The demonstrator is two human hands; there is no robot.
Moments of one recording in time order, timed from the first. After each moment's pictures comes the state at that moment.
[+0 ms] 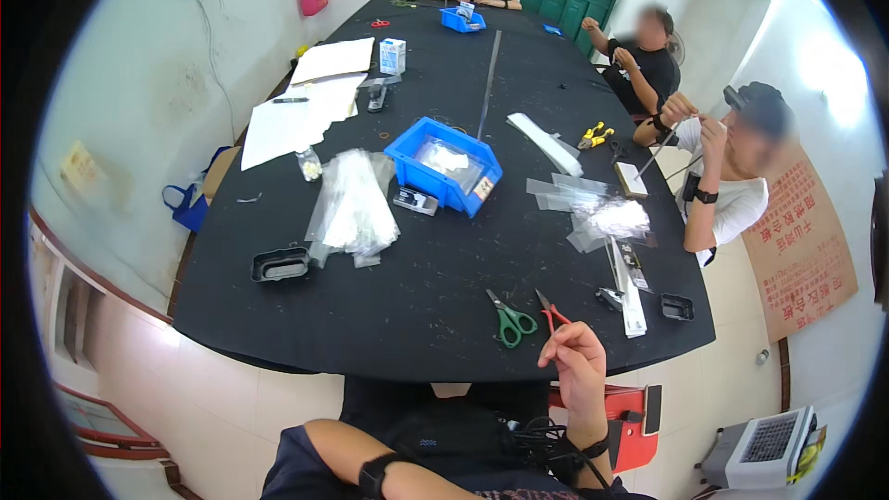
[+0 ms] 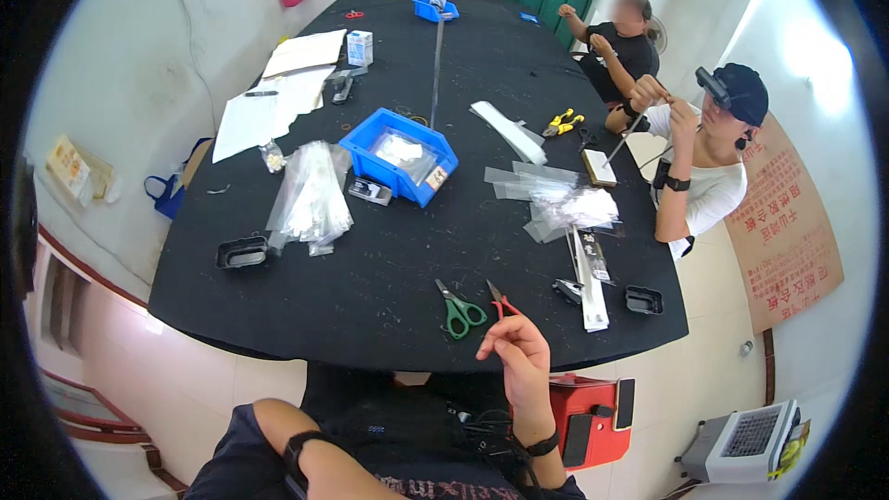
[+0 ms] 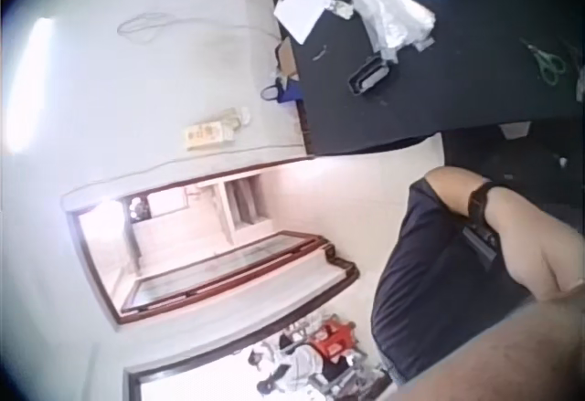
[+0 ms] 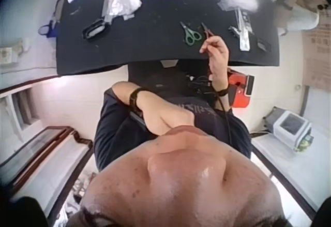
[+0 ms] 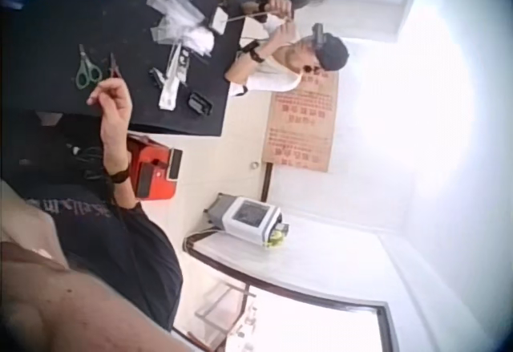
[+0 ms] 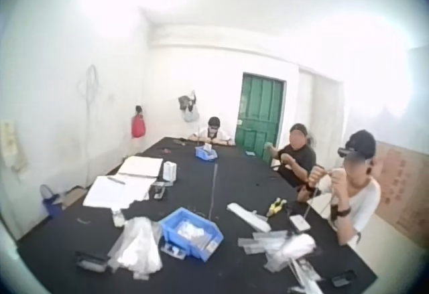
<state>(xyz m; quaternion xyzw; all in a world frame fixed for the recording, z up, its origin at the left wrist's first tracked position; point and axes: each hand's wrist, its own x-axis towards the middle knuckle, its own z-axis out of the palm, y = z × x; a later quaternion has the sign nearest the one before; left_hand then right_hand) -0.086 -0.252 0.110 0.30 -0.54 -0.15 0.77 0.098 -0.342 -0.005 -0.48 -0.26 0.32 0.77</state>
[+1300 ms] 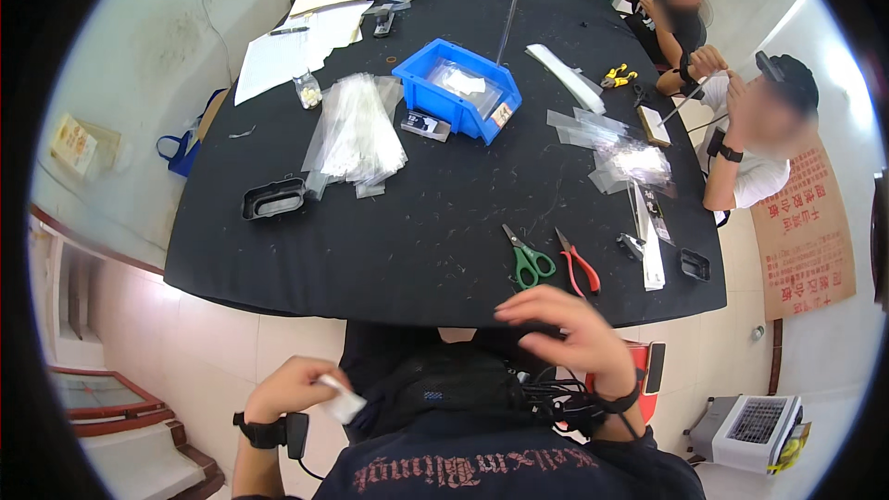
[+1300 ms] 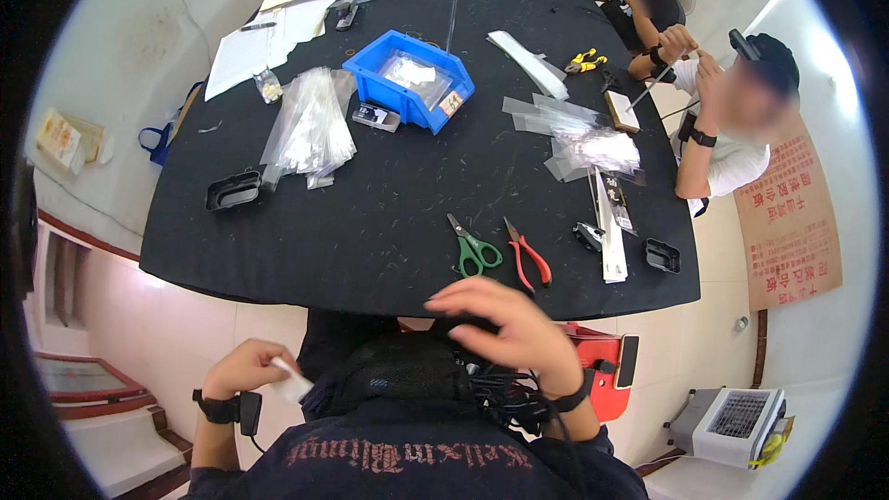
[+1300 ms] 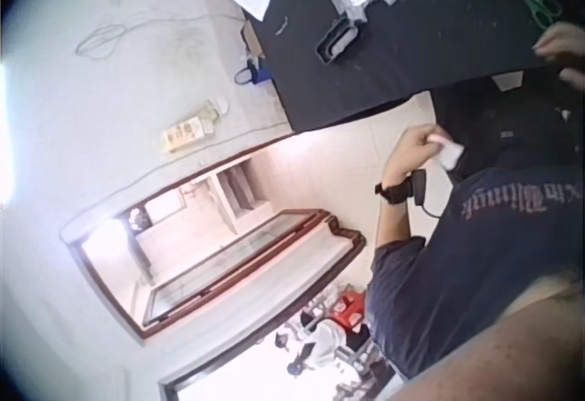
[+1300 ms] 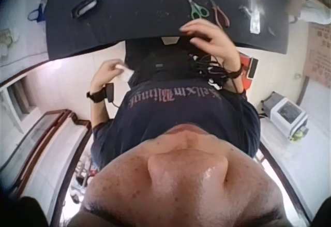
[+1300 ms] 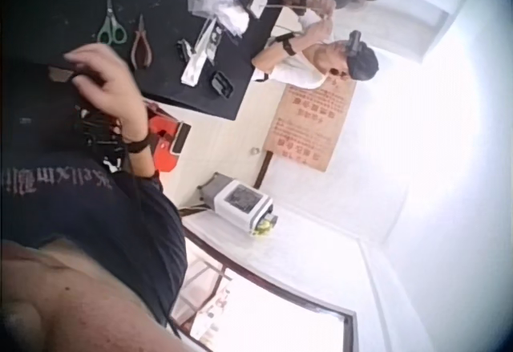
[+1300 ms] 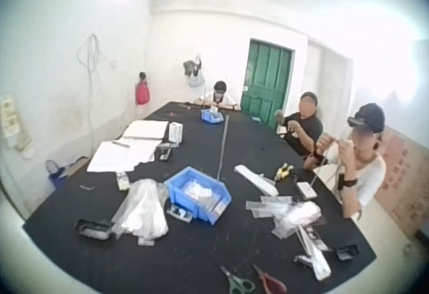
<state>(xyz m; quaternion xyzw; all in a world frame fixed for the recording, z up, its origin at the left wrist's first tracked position) -0.292 -0.124 -0.043 0.66 0.32 -0.12 0.67 0.101 -0.326 0.037 -0.57 -0.61 0.37 0.40</state>
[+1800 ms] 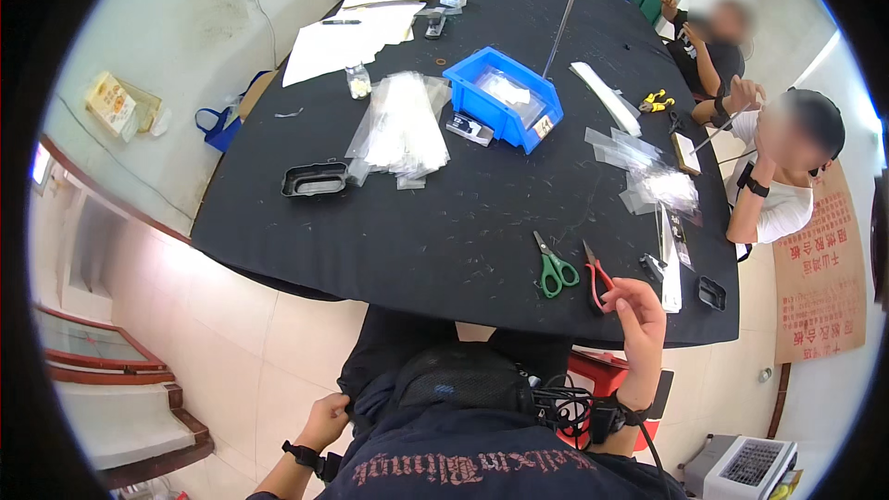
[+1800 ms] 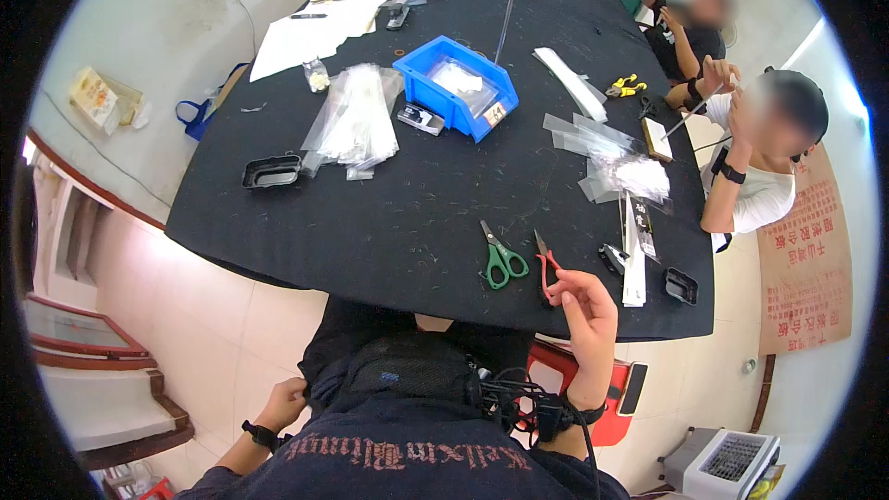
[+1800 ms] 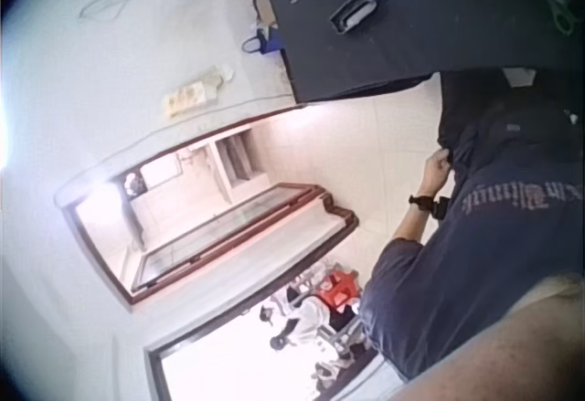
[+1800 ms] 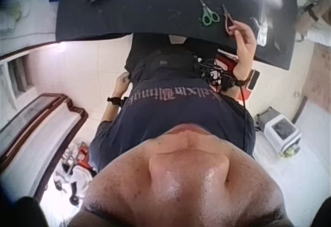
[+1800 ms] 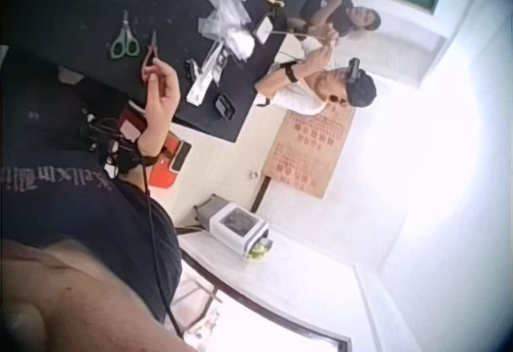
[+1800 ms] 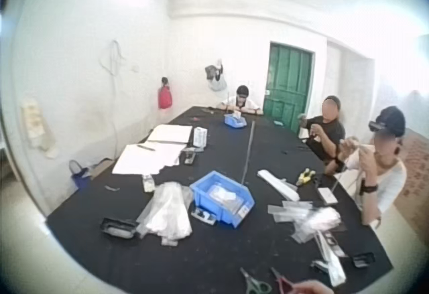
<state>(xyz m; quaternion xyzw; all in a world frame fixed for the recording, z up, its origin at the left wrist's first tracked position) -0.375 -0.256 -0.165 0.74 0.49 0.03 0.46 0.139 -0.366 0.001 -0.63 -0.39 0.26 0.62</state>
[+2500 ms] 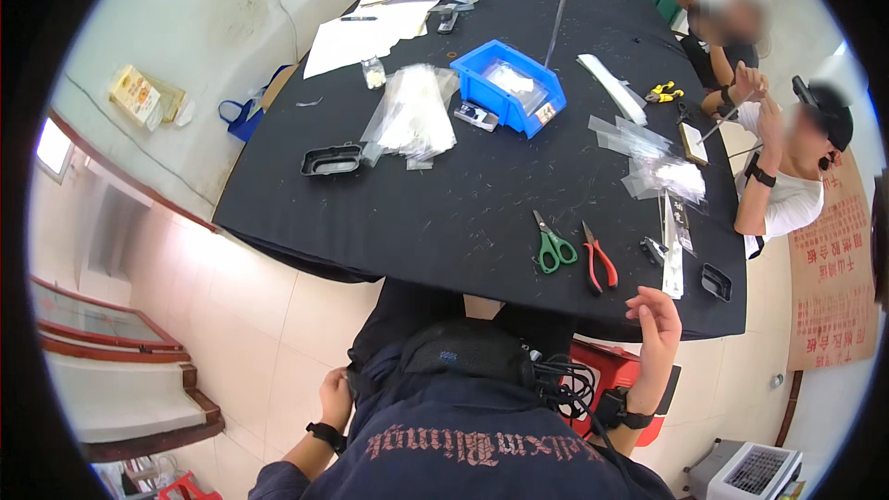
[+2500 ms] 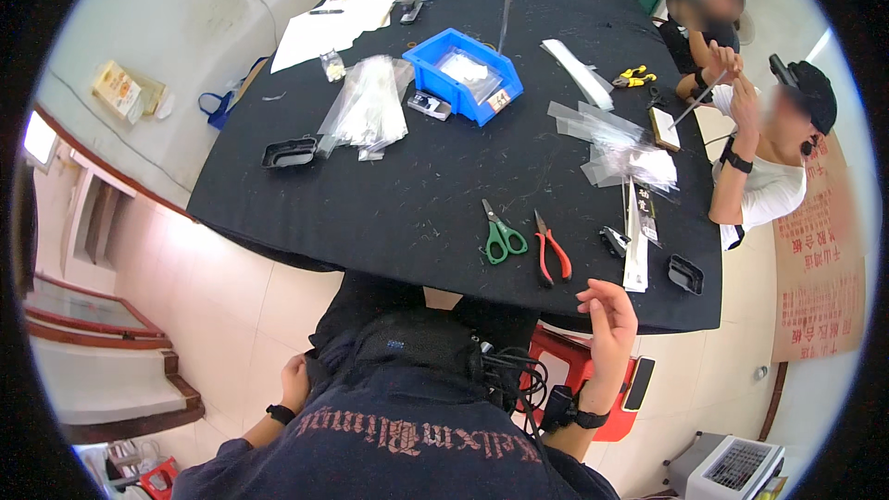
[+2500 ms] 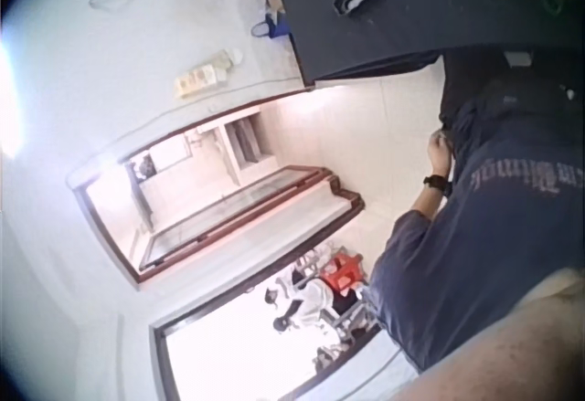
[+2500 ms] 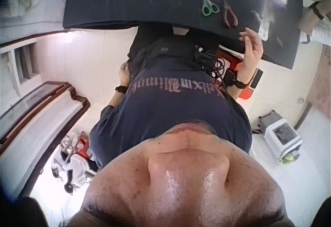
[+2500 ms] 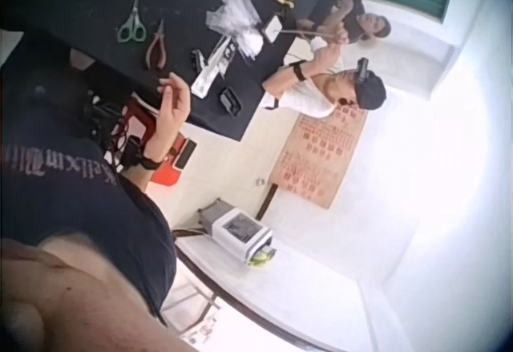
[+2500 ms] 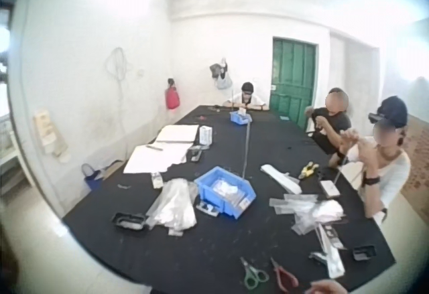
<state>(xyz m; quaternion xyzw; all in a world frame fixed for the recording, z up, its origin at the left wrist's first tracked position) -0.364 -0.289 -0.188 0.64 0.62 0.25 0.38 0.152 -0.428 -0.010 -0.67 -0.34 0.21 0.63</state>
